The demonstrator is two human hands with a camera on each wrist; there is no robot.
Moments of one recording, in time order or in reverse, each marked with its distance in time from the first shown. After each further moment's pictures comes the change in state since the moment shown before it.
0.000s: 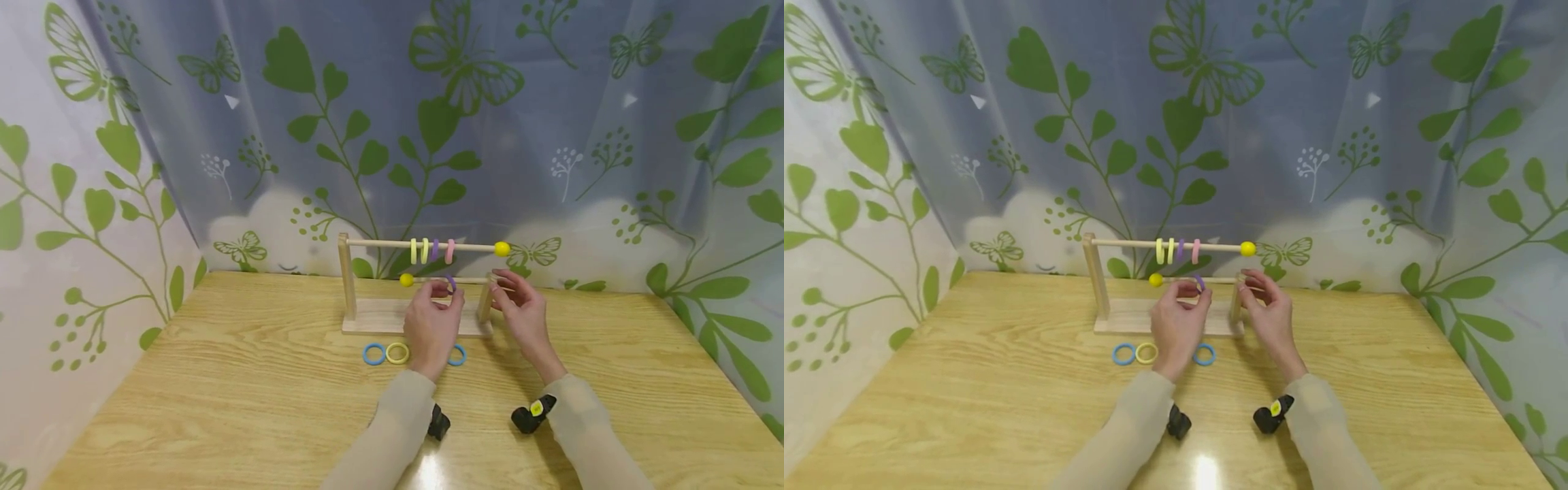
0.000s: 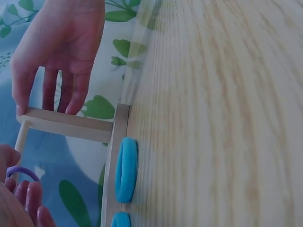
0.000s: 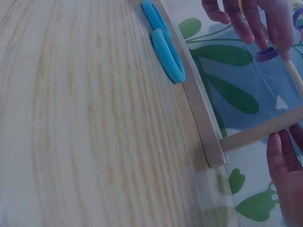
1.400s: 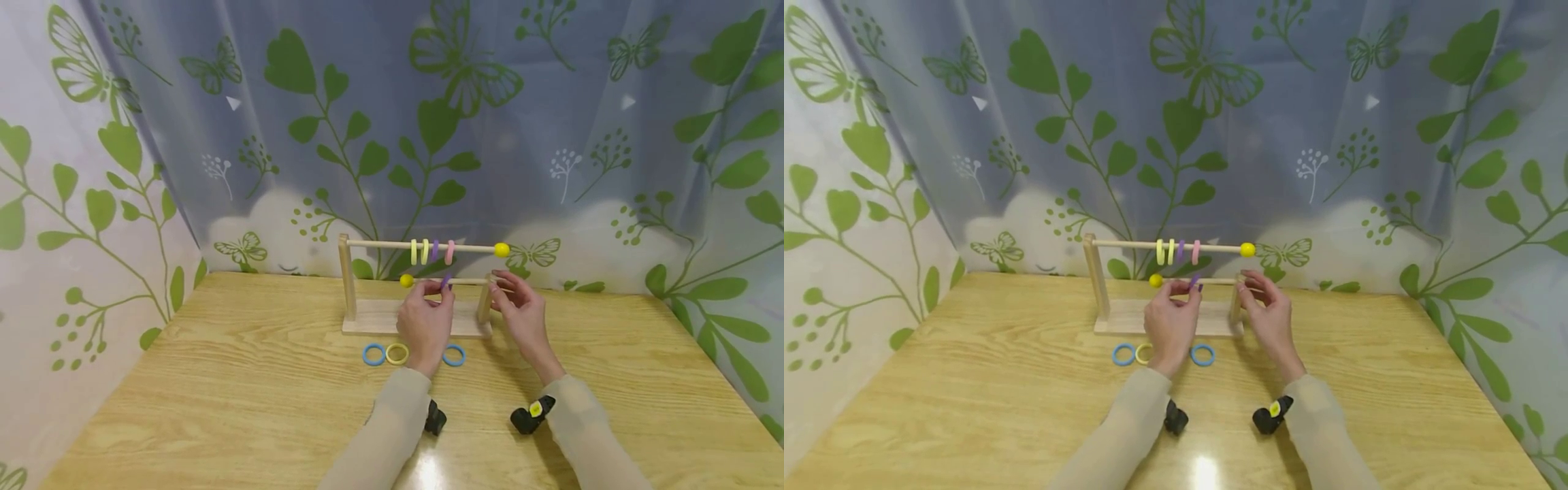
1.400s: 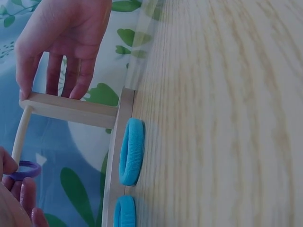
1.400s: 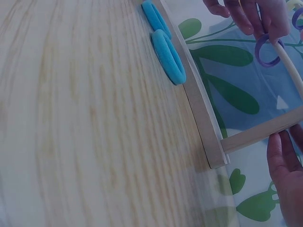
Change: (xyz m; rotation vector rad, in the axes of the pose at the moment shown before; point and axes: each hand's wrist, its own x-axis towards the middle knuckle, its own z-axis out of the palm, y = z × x) left_hand 0.007 -0.004 -0.003 0.037 0.142 0.035; right_hand 0.000 0.001 0.001 -0.001 0.002 -0.004
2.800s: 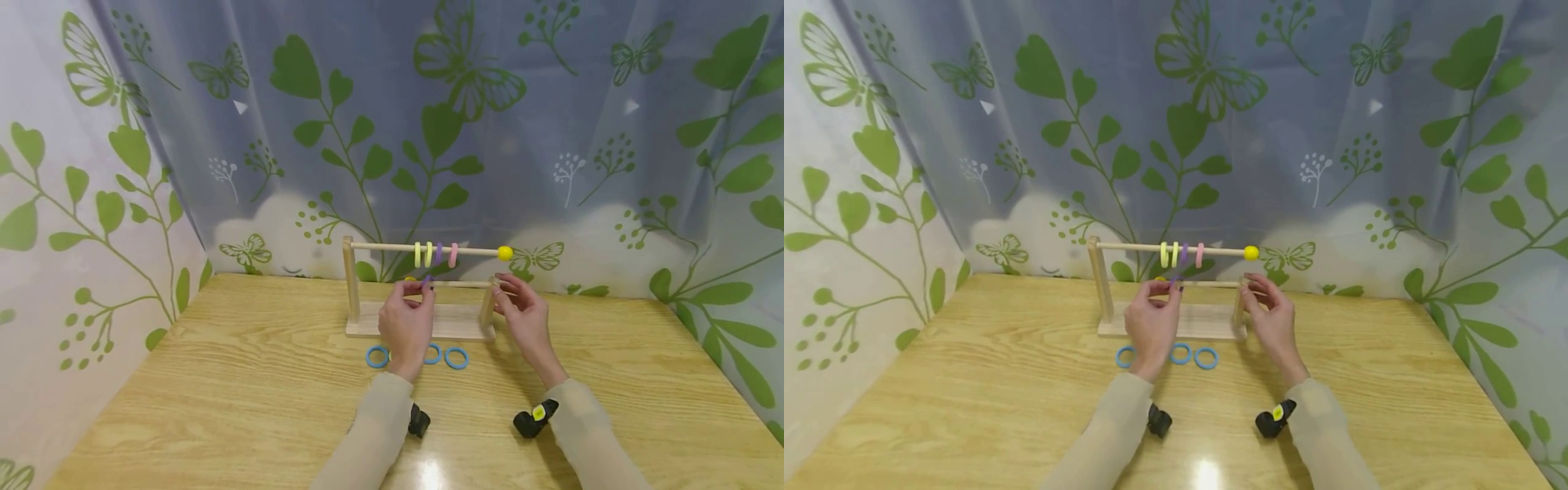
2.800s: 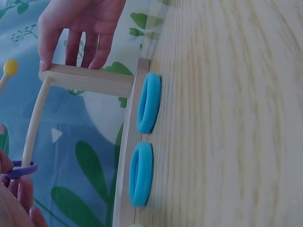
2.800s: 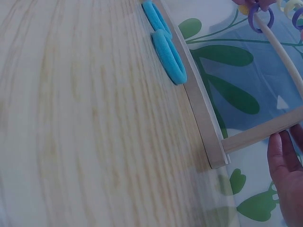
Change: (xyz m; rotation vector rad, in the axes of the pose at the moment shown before) left_hand 0.014 -0.013 -0.027 -0.073 0.053 0.019; right_hand -0.002 -0.002 0.001 0.008 0.000 0.009
